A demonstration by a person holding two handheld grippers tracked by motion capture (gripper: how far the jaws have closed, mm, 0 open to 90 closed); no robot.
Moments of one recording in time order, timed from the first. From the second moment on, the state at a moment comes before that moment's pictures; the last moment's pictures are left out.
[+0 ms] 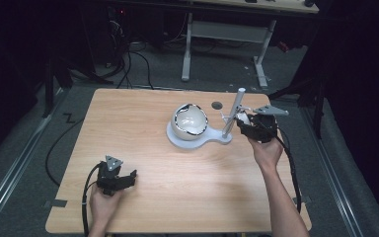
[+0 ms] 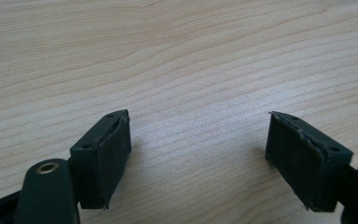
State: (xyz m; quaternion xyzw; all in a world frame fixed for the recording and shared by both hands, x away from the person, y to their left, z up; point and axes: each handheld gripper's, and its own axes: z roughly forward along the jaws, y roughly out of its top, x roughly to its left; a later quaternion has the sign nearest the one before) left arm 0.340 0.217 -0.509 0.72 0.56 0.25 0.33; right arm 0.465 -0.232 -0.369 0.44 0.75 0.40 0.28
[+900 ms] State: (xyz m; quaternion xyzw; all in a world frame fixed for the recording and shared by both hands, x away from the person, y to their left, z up) left arm 0.340 0.217 -0.509 0.72 0.56 0.25 0.33; right arm 0.471 -0.221 -0.383 0.45 0.76 0.39 0.26
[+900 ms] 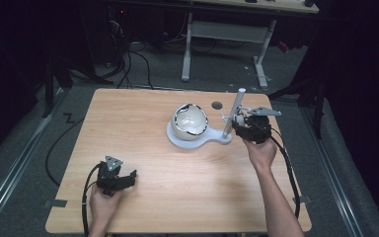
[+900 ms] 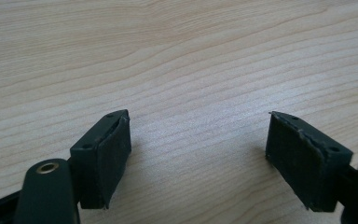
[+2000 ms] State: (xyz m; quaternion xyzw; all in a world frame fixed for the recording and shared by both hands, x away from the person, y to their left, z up) left arm 0.340 0.217 -0.509 0.72 0.56 0.25 0.33; right arm 0.435 -0.272 -0.384 0.47 0.71 0.44 0.27
